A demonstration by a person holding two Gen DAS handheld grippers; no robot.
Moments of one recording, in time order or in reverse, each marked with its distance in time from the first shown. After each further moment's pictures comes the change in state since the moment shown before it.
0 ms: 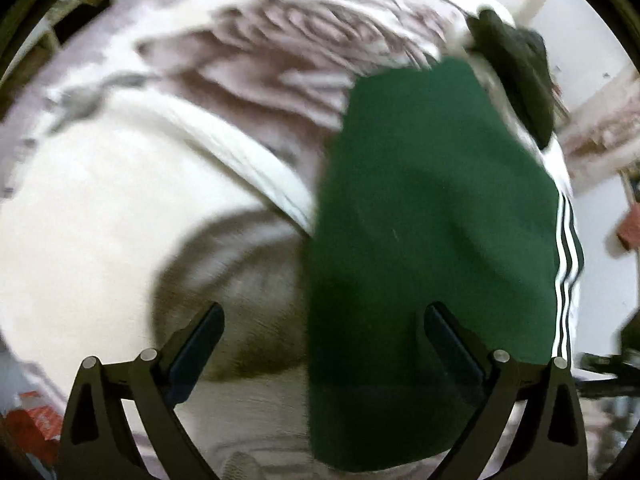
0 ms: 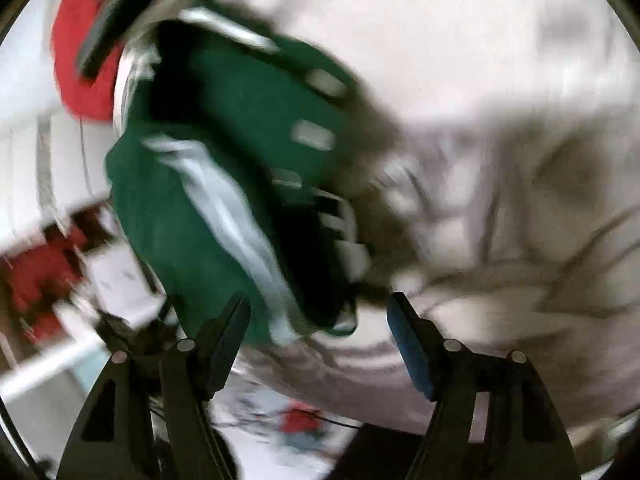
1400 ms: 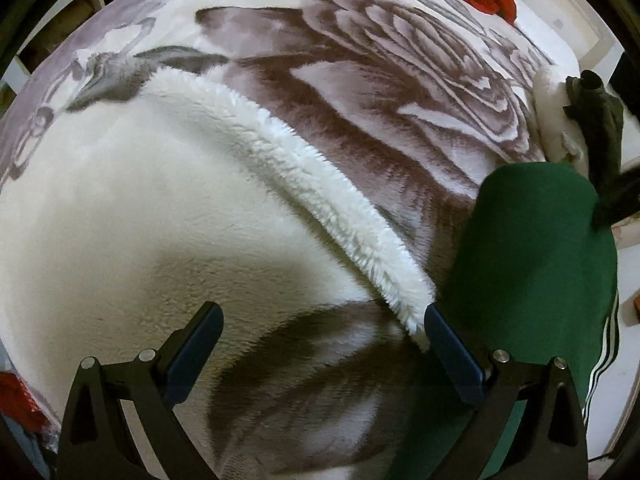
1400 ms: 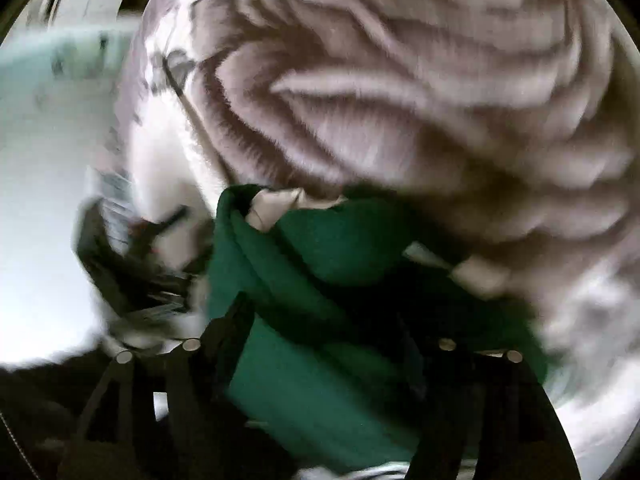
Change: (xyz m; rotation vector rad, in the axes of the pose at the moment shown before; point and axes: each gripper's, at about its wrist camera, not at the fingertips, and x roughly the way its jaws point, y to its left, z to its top) left arm 0.045 0.074 0.043 -0.178 0.036 0.060; right arm 0.173 0.342 0.176 -1.014 0.588 -0.370
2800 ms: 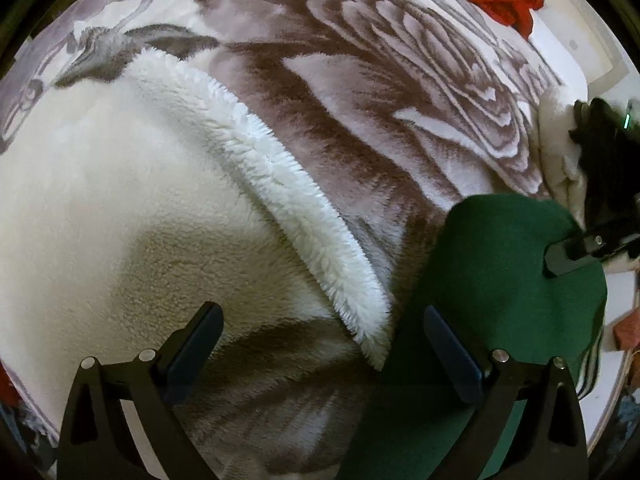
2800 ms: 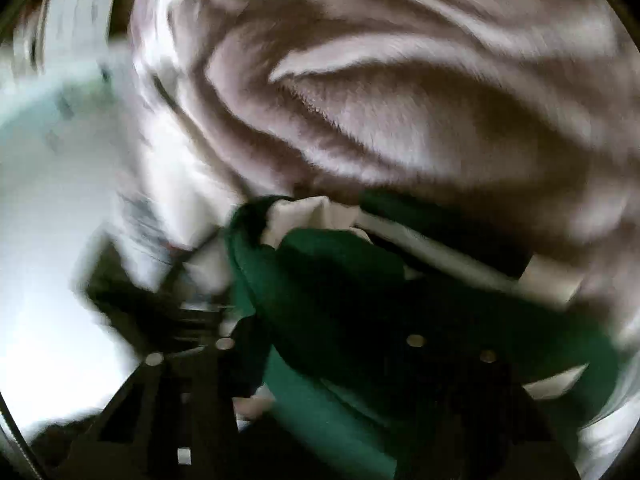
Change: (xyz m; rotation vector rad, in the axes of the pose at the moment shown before) left arm 0.010 -0.010 0.013 -0.101 0.047 -0.075; right arm 0.049 -0.094 0.008 0.387 0.061 0.483
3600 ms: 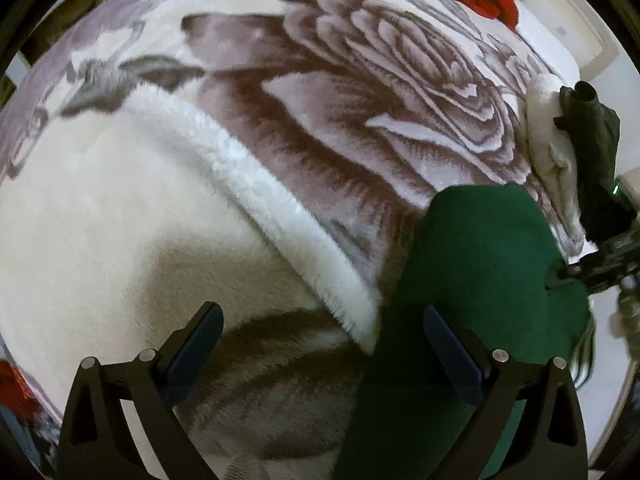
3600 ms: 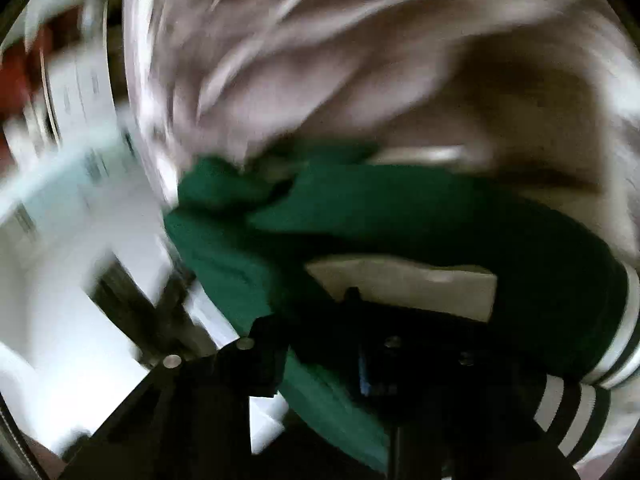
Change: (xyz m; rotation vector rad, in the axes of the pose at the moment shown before) left arm -0.018 -0.022 -0.003 0.054 -0.014 0.035; right arm -0.036 -0.115 -0.045 0.151 -0.139 0.080
